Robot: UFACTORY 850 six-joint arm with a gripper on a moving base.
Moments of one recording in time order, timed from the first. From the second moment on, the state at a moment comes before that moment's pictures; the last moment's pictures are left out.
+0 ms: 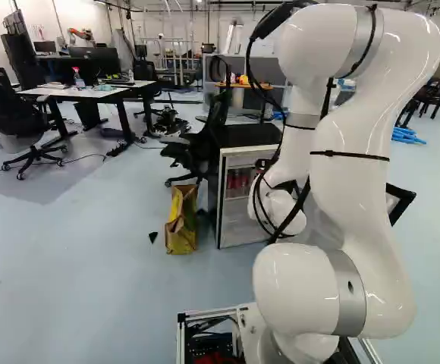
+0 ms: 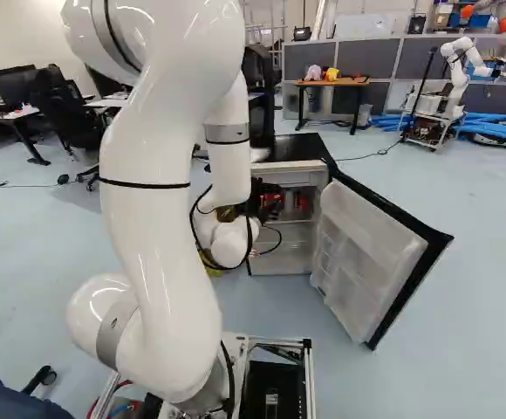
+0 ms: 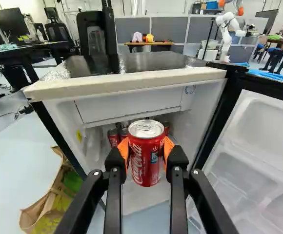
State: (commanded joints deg) arm -14.6 -27.5 -19.2 -2.7 83.8 0.0
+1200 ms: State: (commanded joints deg) arm -14.3 -17.5 -18.0 -2.7 80.6 0.0
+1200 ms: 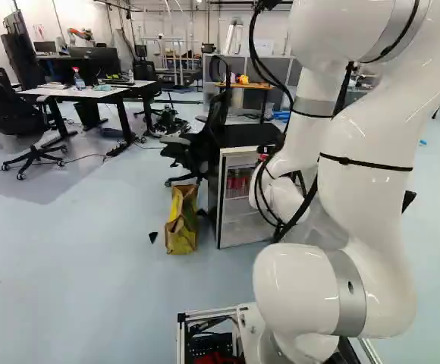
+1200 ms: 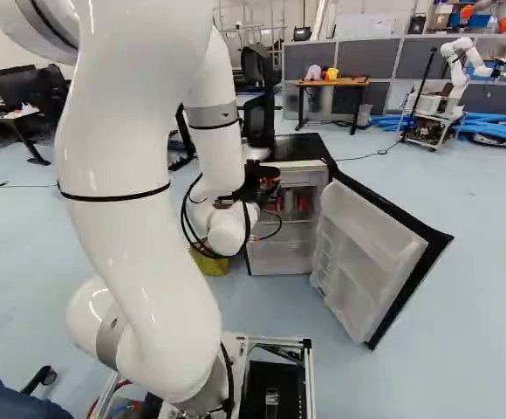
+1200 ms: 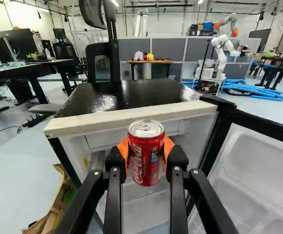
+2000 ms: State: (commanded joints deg) arm -13.7 -13.4 -20.2 -2.7 80.6 0.0
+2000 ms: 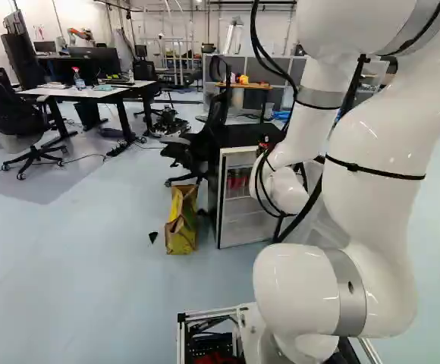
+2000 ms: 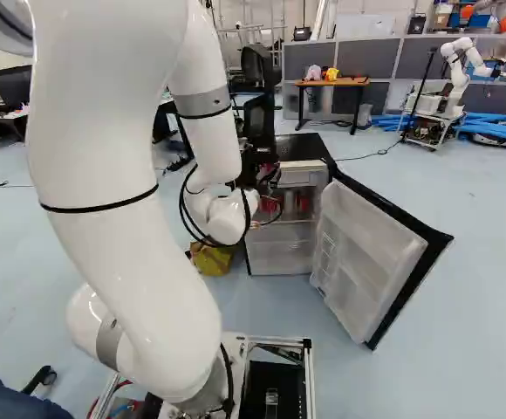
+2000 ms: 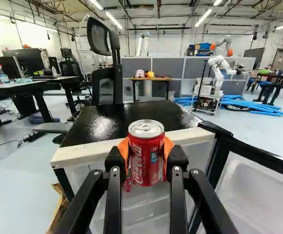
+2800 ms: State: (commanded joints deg) arm -11.8 -13.9 -27.5 -2.7 80.2 0.0
